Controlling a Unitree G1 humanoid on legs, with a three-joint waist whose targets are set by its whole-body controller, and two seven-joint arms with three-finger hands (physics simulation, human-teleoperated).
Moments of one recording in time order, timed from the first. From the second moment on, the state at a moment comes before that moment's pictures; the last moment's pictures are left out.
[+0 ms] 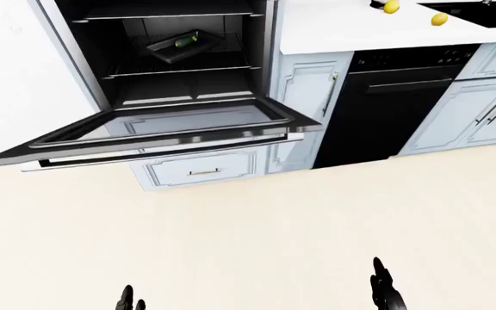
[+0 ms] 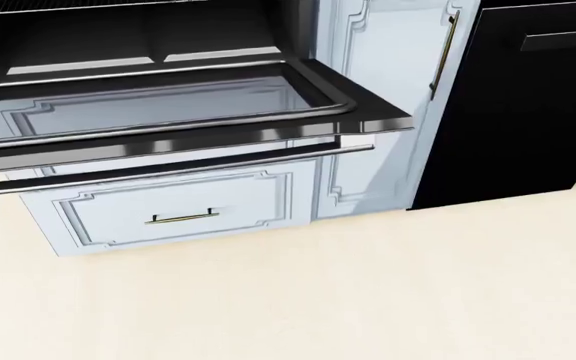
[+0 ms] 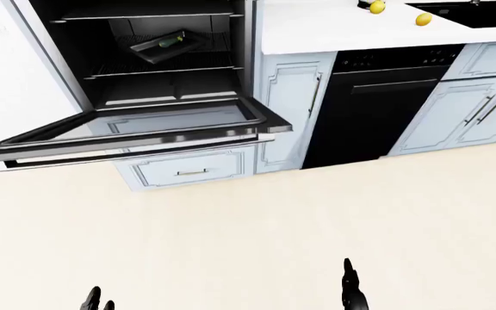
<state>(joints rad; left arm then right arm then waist) 0.02 0.16 0.36 1.41 -0.47 -0.84 -0.51 -0.06 -0.23 -0.23 1.39 0.08 -0.80 0.12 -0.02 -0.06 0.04</state>
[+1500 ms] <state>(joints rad) 0.02 0.19 0.38 1.40 -0.48 -0.84 -0.51 -0.06 -0.21 -0.22 1.39 0.08 -0.80 0.14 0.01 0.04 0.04</state>
